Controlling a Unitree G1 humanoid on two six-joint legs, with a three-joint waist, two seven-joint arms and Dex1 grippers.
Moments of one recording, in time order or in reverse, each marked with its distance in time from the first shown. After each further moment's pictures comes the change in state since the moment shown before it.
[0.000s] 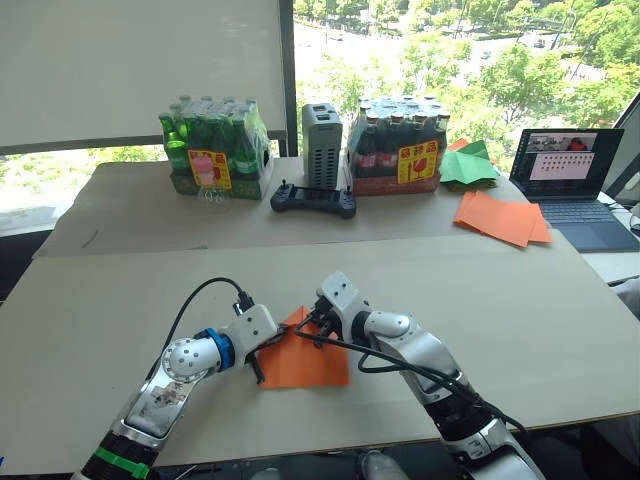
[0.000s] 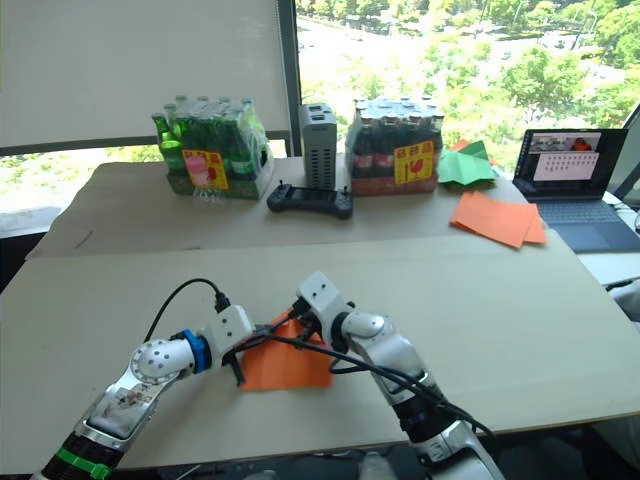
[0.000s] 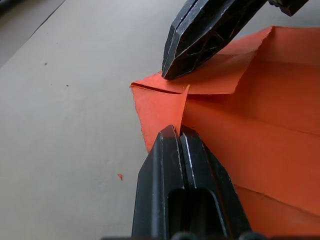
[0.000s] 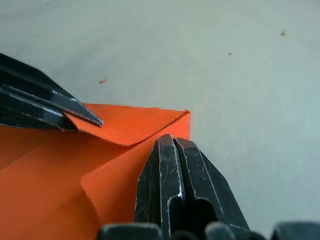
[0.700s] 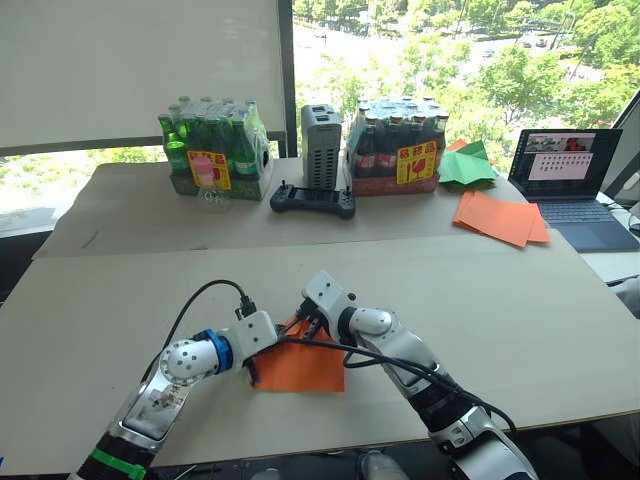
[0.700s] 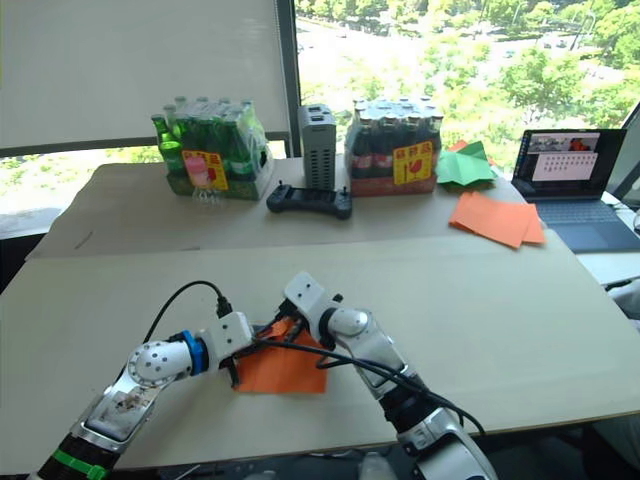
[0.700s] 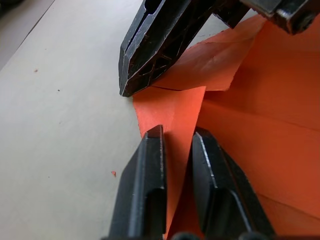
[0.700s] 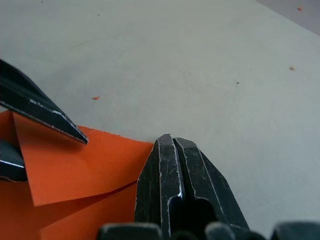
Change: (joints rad) left arm 0.004 0.041 0.032 -0.029 0.010 0.011 -0.070; right arm -0.057 0.020 0.065 0.158 -0.095 -0.152 0.001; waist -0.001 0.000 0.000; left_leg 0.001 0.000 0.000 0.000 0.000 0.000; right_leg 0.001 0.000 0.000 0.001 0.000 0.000
